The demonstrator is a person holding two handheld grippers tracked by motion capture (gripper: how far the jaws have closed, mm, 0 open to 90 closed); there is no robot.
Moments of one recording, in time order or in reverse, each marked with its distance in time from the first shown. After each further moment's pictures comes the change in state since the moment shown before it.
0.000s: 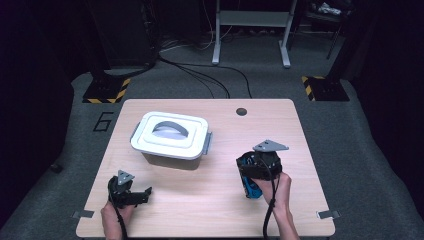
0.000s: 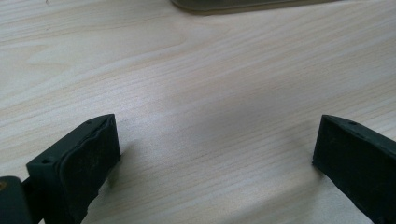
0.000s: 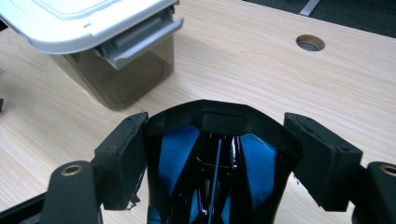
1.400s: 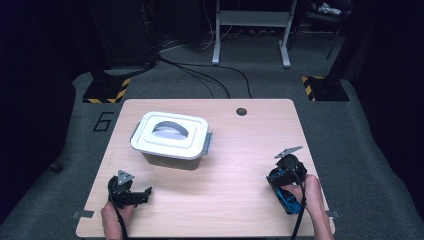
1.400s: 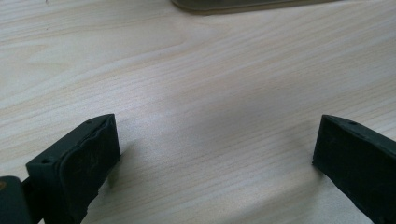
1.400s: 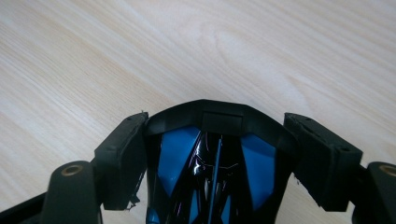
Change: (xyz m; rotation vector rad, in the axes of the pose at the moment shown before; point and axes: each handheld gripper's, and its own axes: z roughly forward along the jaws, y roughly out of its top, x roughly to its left) left arm 0.000 0.000 0.000 -0.005 0.003 -0.002; right arm -0.084 -0.057 0.016 0.428 0.007 -0.074
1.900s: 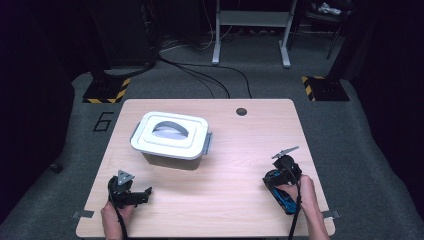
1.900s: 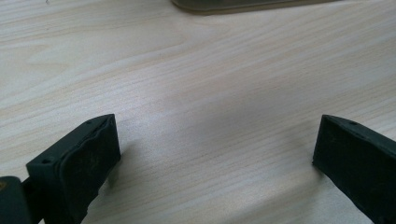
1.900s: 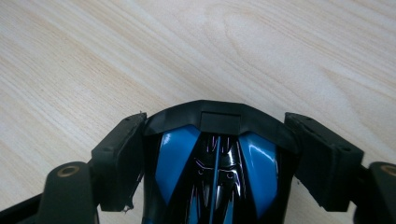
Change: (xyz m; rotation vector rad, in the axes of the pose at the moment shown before) left arm 0.000 0.000 0.000 0.005 -0.002 0.002; right arm -0.010 -0.004 0.030 0.004 0.084 0.059
